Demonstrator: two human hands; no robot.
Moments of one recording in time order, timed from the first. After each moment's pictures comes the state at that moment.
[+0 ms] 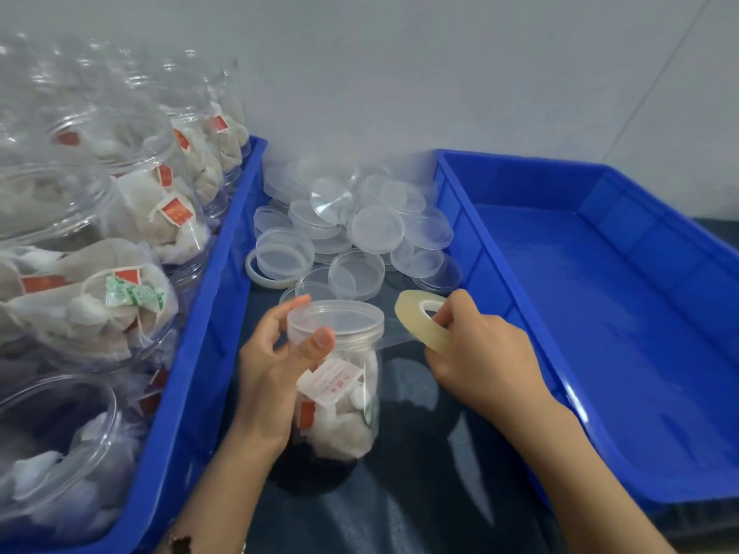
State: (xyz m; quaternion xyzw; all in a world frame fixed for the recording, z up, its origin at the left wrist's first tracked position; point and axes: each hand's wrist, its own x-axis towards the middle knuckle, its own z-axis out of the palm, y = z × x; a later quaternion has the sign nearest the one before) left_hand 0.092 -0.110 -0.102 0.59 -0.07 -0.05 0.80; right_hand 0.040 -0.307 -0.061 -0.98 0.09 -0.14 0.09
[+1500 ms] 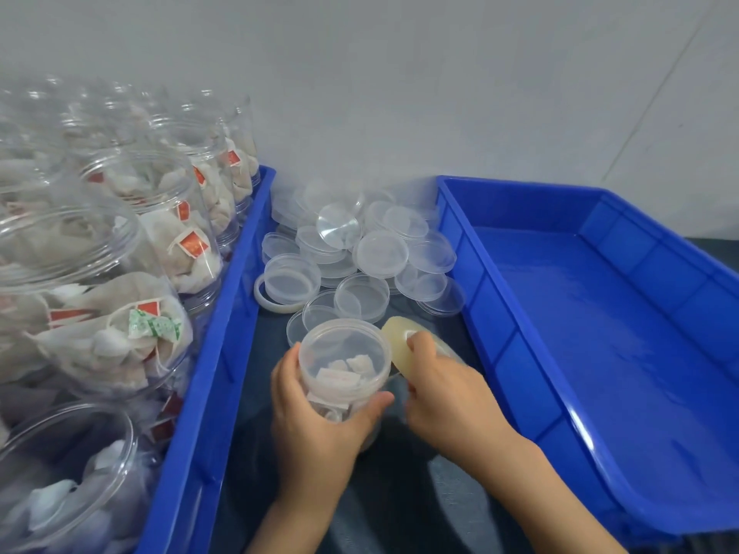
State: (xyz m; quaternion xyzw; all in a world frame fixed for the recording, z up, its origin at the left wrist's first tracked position) left_hand 0.064 -0.140 -0.117 0.79 -0.03 0.17 0.59; right_hand 0.047 -0.279 -0.076 -0.99 0.04 -0.08 0.10
